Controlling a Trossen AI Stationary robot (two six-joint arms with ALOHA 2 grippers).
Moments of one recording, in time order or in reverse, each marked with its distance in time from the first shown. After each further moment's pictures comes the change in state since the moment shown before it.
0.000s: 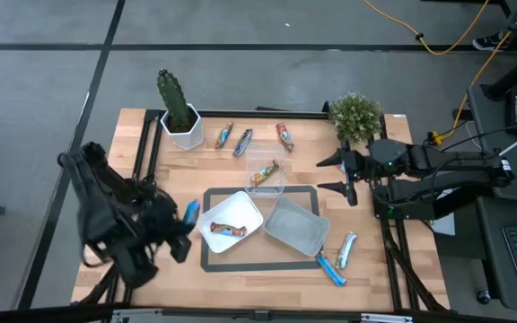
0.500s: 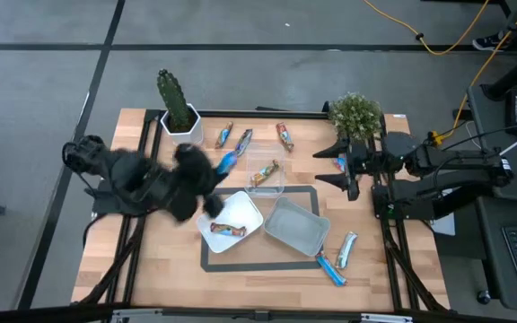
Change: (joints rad) left arm 0.446 0.006 0.172 0.287 -0.031 0.985; right arm -0.002 0.035 0.060 0.233 -0.022 0.082
